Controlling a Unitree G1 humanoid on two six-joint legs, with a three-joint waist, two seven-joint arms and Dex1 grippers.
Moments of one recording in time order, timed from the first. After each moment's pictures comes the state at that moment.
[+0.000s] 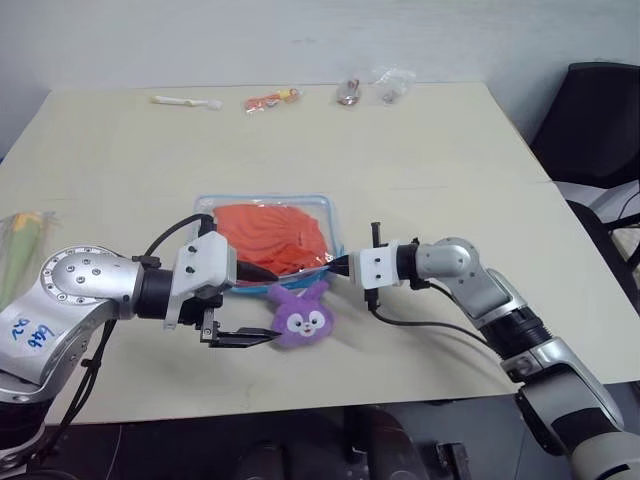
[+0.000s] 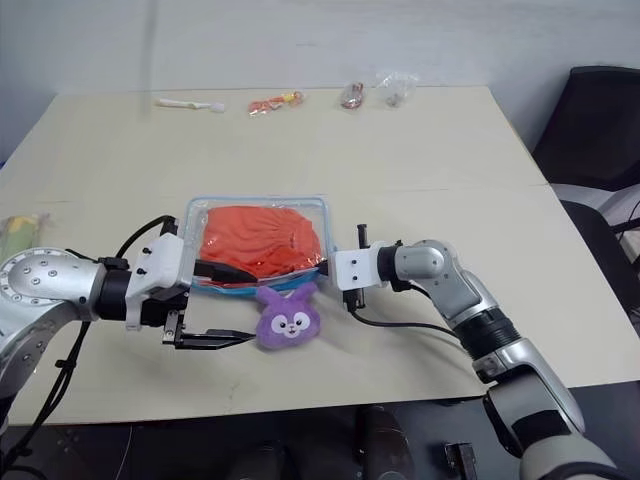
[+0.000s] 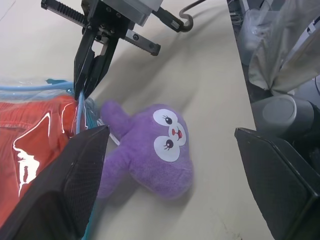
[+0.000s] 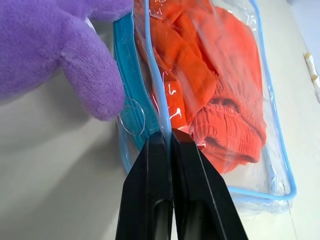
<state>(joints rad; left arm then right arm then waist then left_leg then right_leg) -0.34 0.99 0.08 -0.57 -0.61 0.69 -1.04 -0.74 -0.52 0.43 0.32 -0.10 -0.33 0.96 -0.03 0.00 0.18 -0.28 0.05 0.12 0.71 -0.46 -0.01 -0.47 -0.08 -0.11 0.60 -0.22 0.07</state>
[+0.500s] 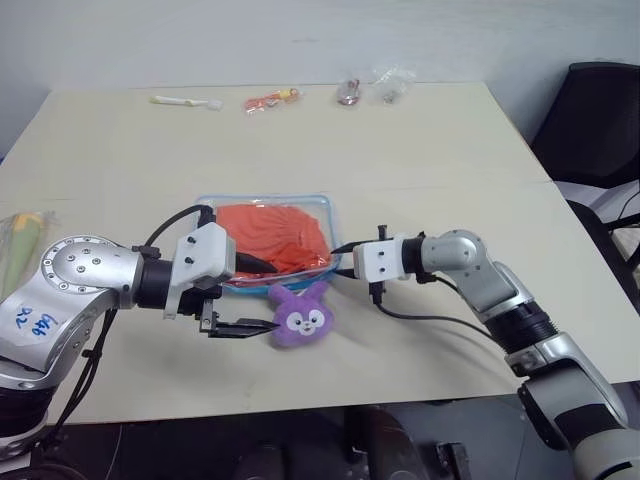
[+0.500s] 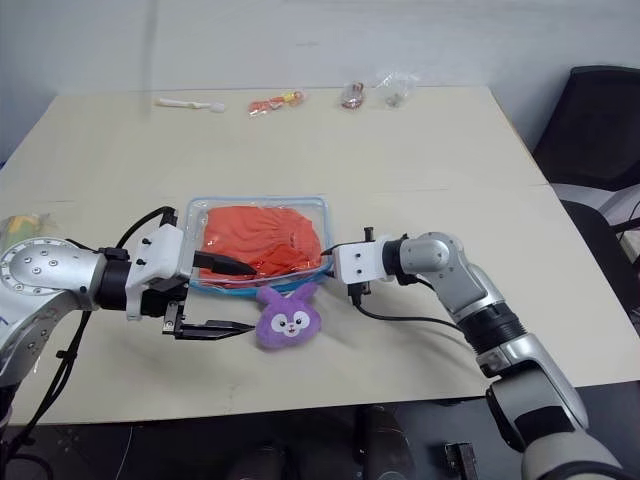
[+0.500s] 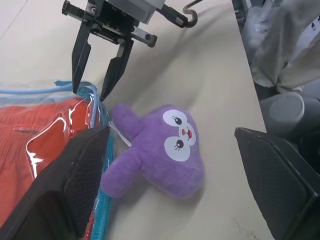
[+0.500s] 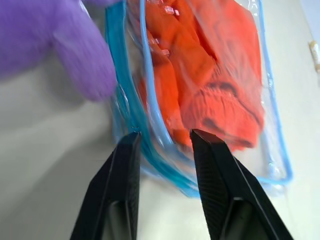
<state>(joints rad) -0.38 0.99 0.04 -0.51 -0.58 0.66 -1.07 -0.79 -0.54 0.40 0.35 -0.13 -0.33 0.99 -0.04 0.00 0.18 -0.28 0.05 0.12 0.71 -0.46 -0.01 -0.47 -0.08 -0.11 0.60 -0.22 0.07</state>
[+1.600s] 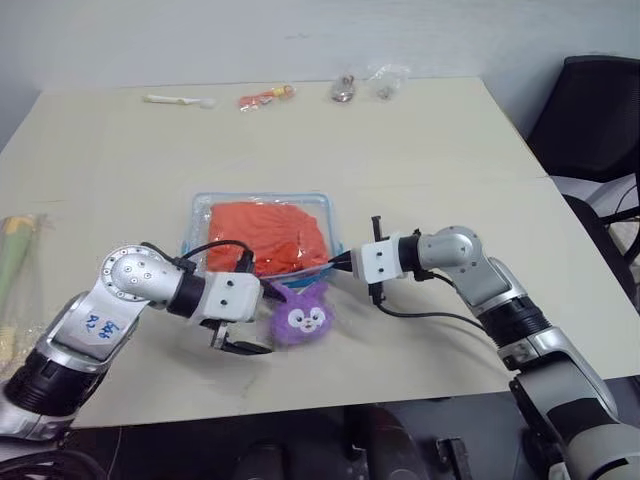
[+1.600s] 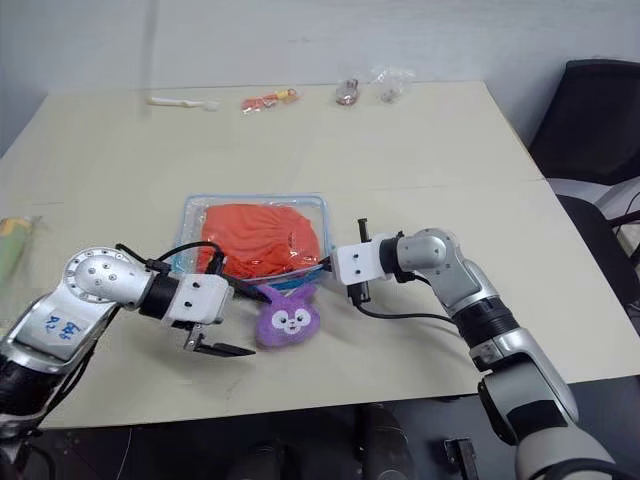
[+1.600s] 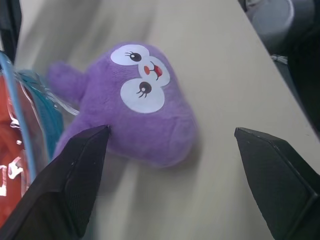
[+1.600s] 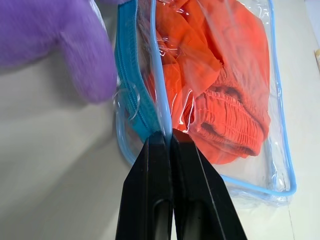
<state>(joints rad) -0.45 0.90 -0.23 -0.28 -0.22 0.24 -1.21 -0.79 -0.50 0.39 0.39 -0.14 -0.38 1.05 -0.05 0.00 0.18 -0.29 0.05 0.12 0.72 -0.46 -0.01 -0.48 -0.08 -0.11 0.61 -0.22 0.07</state>
